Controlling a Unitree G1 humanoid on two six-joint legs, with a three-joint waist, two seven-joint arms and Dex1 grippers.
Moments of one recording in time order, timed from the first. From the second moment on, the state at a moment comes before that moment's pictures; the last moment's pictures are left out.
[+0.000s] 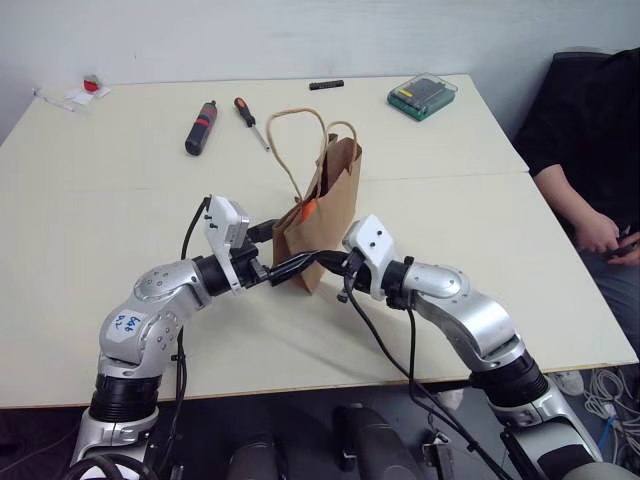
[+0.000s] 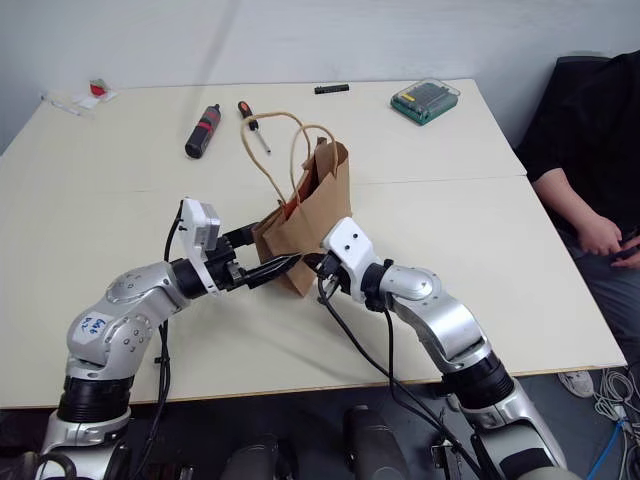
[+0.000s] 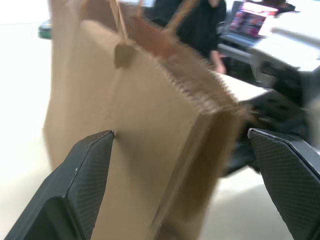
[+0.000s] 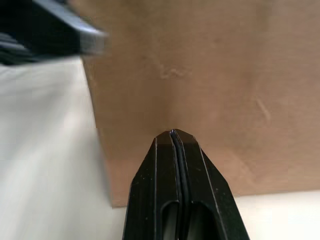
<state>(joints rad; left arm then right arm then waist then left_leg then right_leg) -0.39 0.41 0.07 -0.26 -0.57 0.61 -0.60 -0.52 -0.38 0.33 -0.21 0.33 0.55 0.54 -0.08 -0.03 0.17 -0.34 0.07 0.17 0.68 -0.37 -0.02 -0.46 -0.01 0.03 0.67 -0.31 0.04</state>
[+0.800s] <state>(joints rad) -0.84 0.41 -0.09 0.43 -0.45 0.30 -1.26 0.15 -0.89 -0.60 -0.75 0.89 0.80 0.91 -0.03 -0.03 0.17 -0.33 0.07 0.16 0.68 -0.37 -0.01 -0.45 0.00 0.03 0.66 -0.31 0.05</state>
